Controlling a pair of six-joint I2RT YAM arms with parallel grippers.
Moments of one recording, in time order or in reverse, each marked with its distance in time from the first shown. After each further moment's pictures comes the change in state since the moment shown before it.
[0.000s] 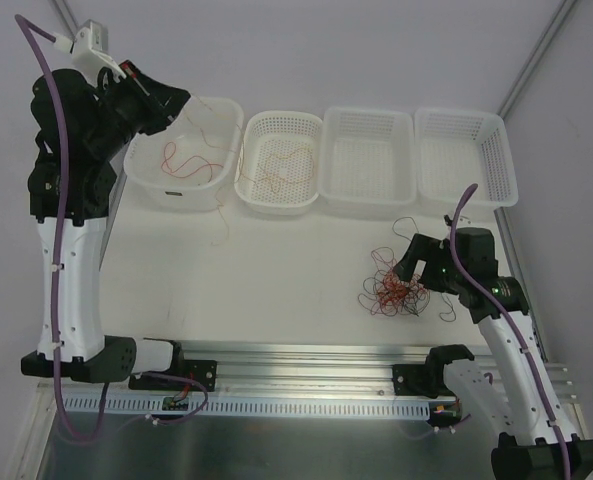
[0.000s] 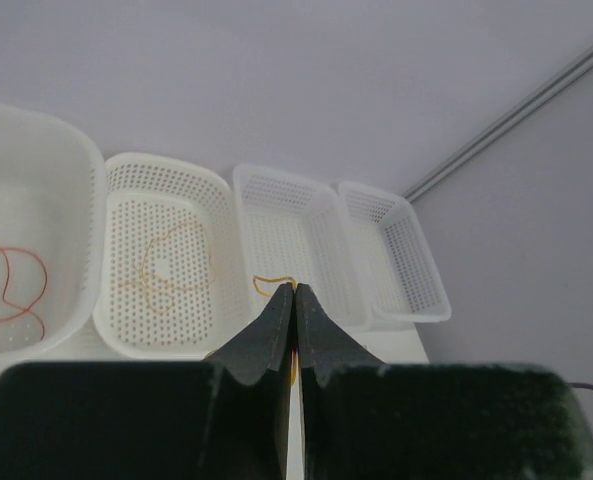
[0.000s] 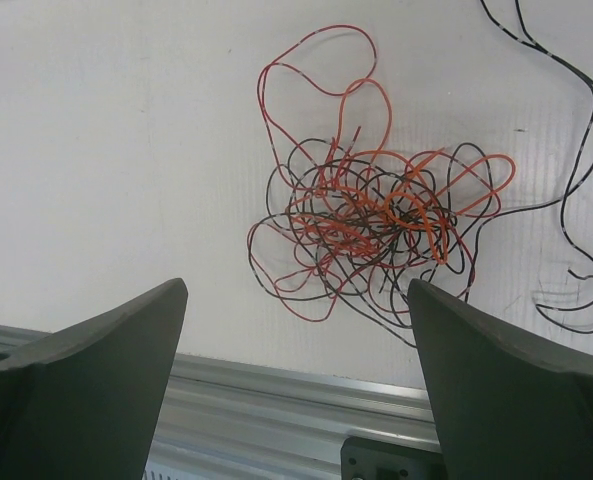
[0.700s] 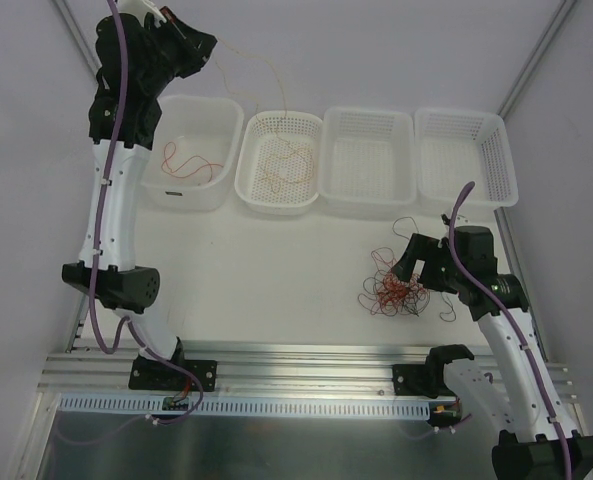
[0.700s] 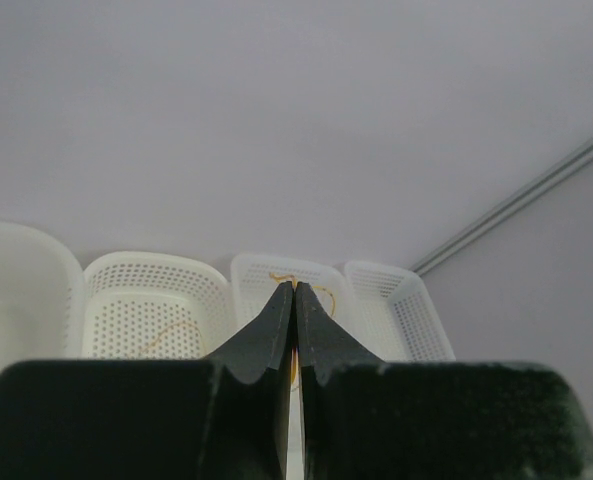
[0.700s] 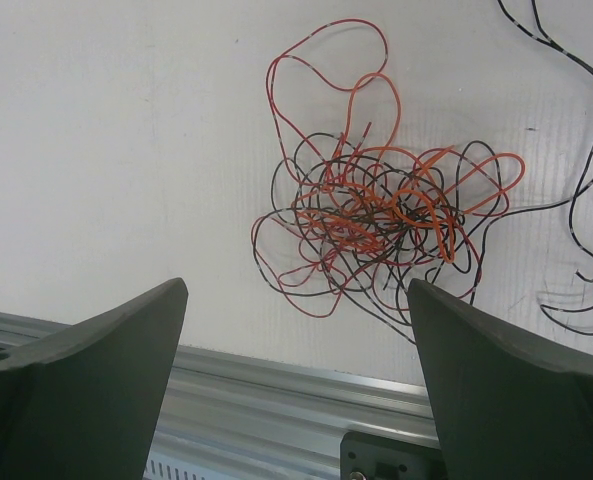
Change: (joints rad) left arm -0.064 0.446 0.367 0.197 -0.087 -0.027; right arm 0.002 0.018 0.012 -0.008 -0.027 -0.016
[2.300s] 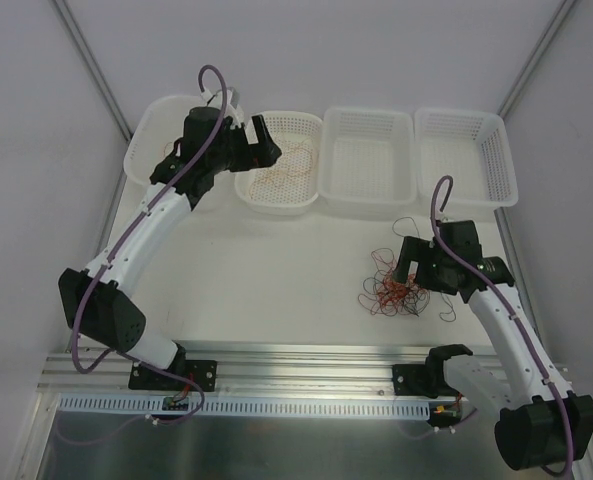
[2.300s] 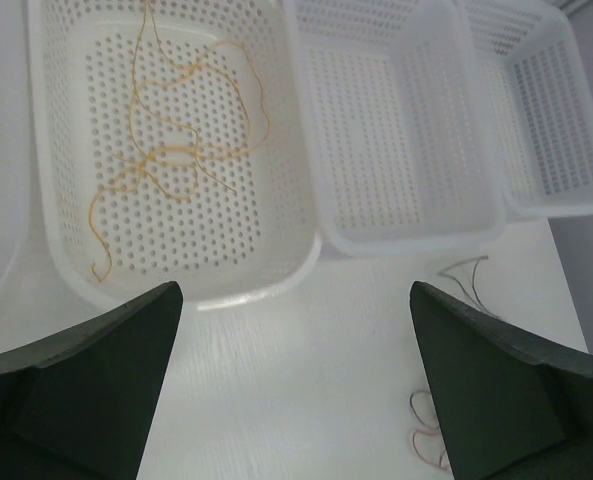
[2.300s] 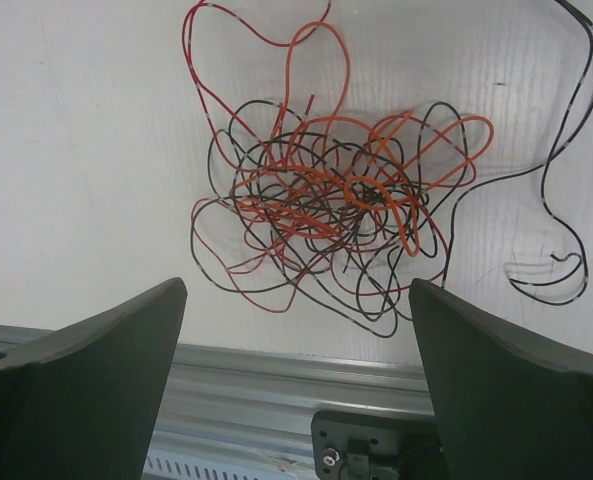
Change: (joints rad) left arm -0.217 -0.167 -0.742 0.120 -0.112 0.156; right arm 0.023 0.155 0.001 -0.030 0.072 -0.023
